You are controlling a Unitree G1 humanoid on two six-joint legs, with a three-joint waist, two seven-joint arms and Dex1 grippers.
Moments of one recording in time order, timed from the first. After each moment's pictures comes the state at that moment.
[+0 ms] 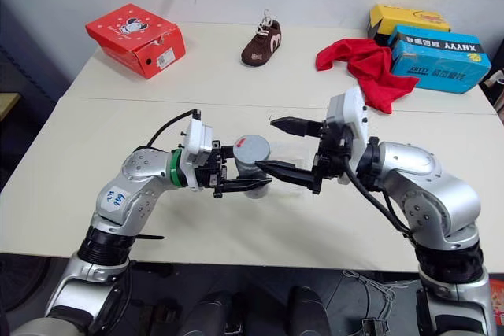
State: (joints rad) left arm -0.56 0.40 -0.16 -0.14 -0.46 0.35 -1.01; right arm -0.50 -0.65 -0.11 -0.43 0.82 0.70 0.88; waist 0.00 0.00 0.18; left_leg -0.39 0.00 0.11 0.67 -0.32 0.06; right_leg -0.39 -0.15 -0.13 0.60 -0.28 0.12
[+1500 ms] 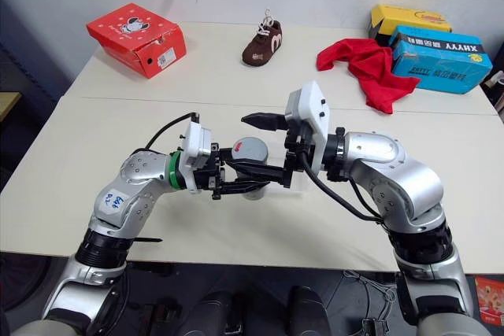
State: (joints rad) left arm -0.54 0.41 -0.16 -0.14 -0.46 0.35 -1.00; right arm -0.62 -0.57 0.07 -0.38 0.70 0.68 0.87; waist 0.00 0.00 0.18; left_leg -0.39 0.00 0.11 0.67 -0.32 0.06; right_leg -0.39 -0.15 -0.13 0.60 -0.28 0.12
